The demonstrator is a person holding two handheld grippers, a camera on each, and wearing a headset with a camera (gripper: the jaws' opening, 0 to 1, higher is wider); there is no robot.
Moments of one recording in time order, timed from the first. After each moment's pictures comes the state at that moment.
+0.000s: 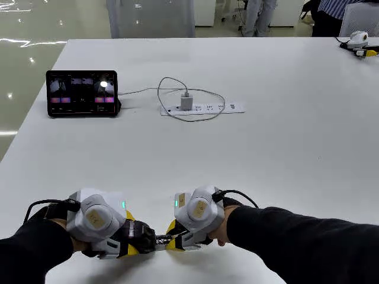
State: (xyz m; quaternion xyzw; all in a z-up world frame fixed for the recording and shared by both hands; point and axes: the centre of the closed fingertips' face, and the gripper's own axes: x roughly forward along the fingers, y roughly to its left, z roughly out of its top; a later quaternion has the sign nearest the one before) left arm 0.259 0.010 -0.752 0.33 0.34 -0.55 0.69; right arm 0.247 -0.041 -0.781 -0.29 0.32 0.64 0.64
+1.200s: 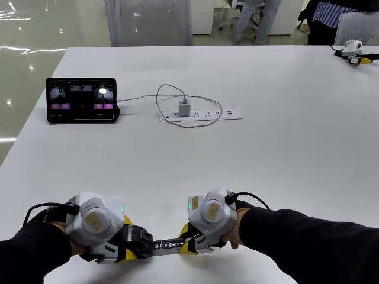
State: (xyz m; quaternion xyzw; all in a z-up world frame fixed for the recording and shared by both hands) left arm 0.260 0.010 -0.753 0.33 0.34 -0.55 0.68; right arm 0.248 -0.075 -0.781 -0.30 0.33 0.63 0.64
